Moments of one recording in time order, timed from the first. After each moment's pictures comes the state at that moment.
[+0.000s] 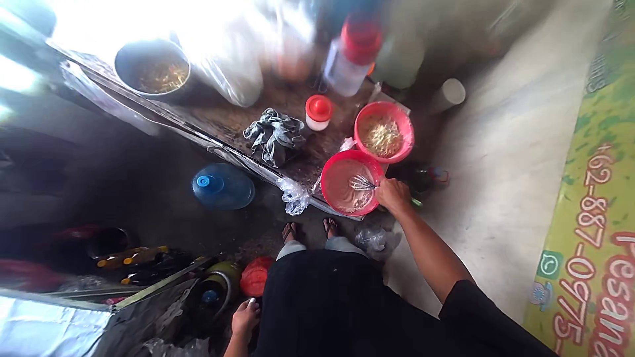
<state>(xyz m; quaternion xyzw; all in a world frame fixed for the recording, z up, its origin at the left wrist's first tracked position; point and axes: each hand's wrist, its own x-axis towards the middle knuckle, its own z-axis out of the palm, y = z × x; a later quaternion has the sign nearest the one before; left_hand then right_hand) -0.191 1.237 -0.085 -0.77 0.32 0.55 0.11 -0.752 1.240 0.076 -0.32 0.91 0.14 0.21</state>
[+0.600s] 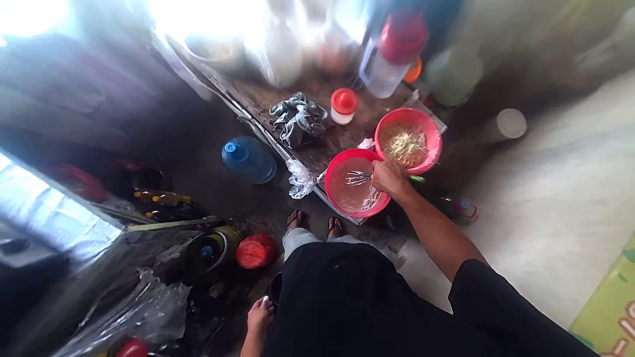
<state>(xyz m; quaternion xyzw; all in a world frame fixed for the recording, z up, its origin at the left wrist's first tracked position) -0.272 1.416 -0.077 -0.83 0.15 0.54 -0.03 -0.790 1.187 0.093 -0.52 0.81 0.16 0.20</state>
